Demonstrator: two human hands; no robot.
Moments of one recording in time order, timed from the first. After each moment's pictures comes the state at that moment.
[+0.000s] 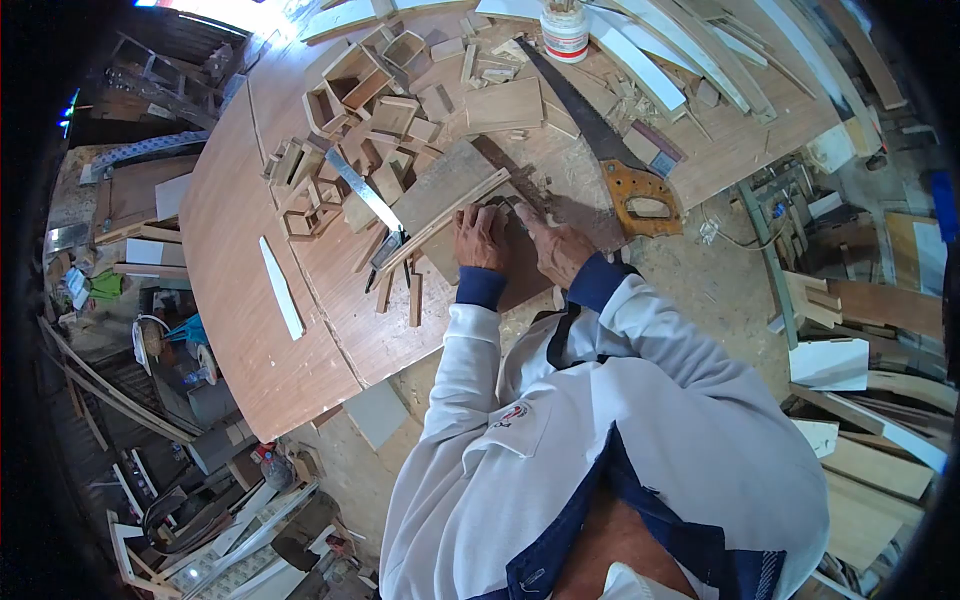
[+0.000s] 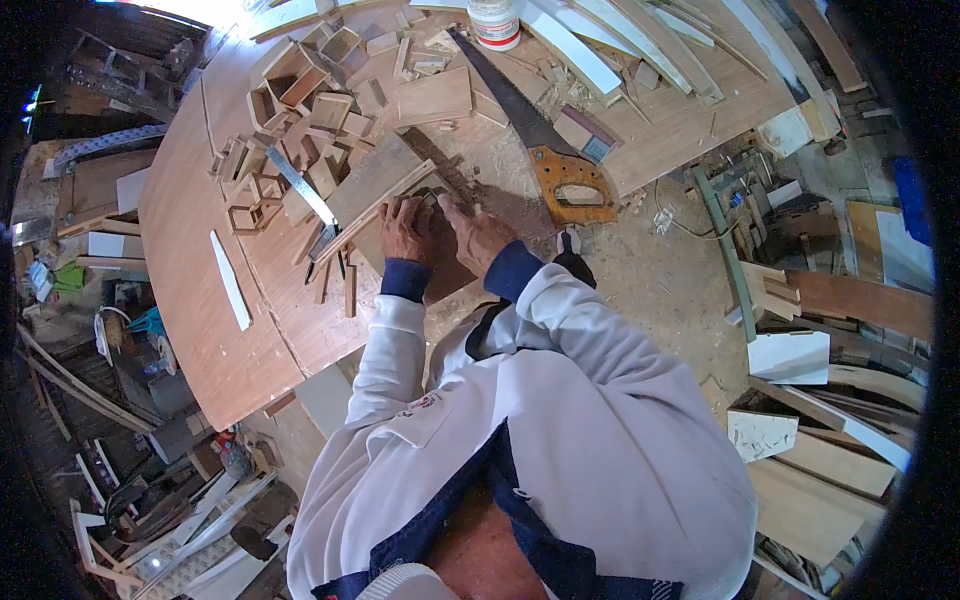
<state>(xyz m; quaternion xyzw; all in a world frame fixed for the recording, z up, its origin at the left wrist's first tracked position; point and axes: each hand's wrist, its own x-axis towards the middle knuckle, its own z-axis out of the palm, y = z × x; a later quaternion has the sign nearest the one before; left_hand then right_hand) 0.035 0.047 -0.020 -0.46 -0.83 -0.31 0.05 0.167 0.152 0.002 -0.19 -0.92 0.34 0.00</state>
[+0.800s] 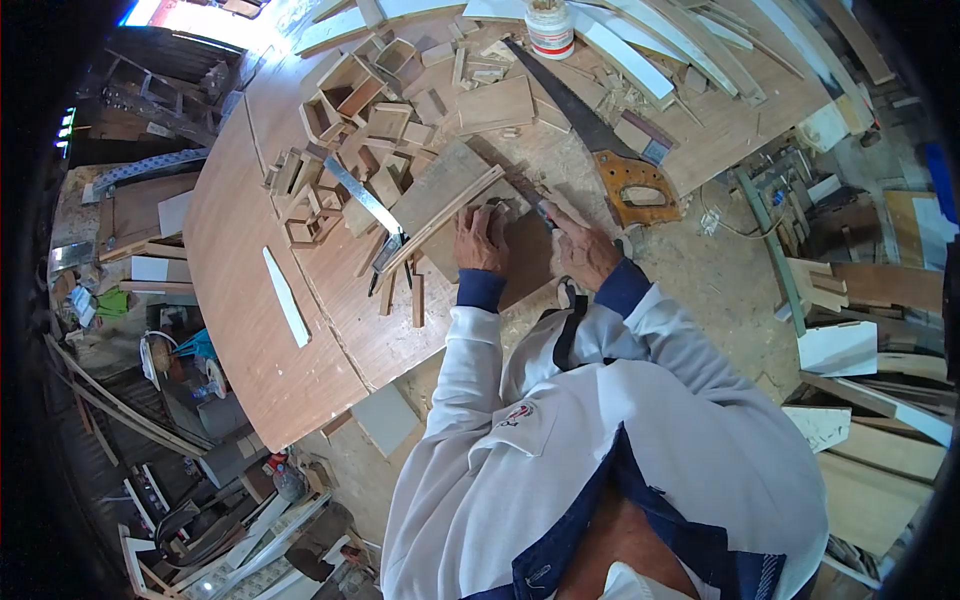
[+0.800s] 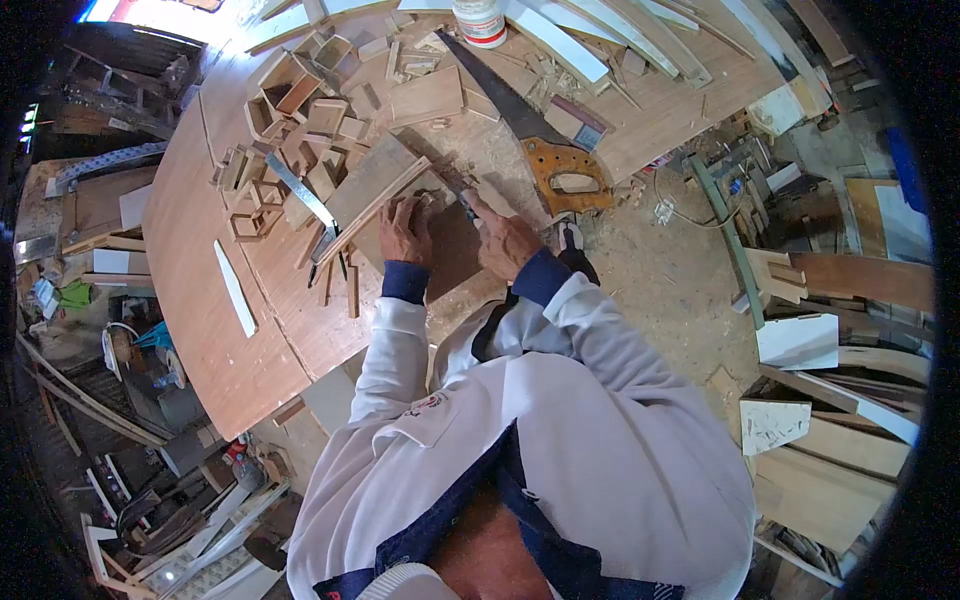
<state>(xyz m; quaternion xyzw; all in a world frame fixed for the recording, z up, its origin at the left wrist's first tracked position) 0.048 0.044 -0.001 -0.46 -0.82 -0.35 0.05 0.206 0.152 0.011 -0.29 -0.85 0.44 0.07</state>
